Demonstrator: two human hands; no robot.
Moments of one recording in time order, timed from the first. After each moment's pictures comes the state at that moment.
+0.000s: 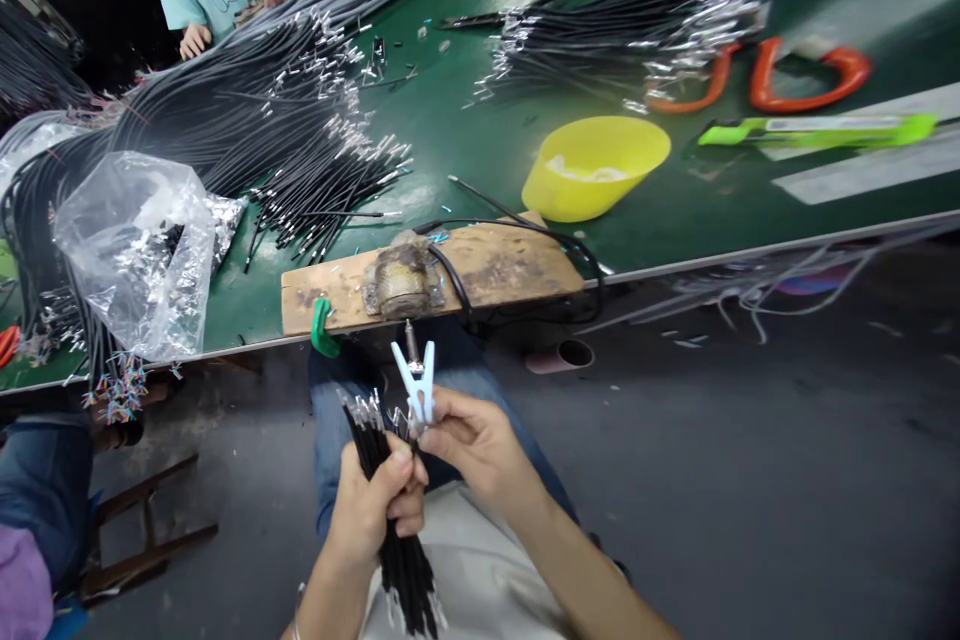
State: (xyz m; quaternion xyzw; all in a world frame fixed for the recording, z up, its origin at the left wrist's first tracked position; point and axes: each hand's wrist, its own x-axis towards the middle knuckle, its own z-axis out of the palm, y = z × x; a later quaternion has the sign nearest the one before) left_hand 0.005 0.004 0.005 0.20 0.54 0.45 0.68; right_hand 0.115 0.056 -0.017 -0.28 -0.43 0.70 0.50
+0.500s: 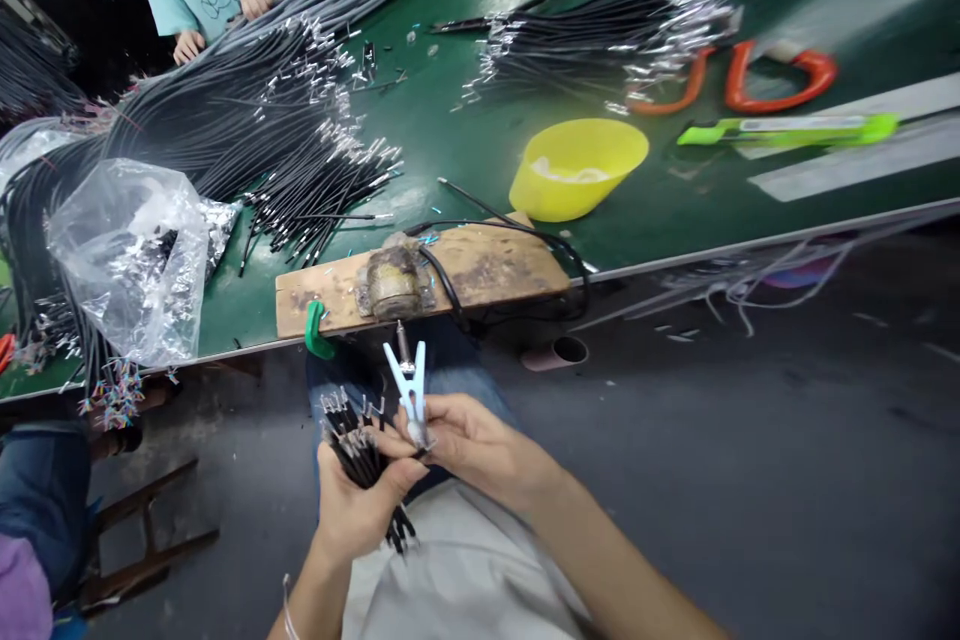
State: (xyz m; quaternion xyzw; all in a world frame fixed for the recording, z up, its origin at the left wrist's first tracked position) left_hand -0.001 0.014 0.015 0.40 0.56 0.49 0.54; right_hand 0.132 0.070 -0.010 -0.19 -0.39 0.83 0.36
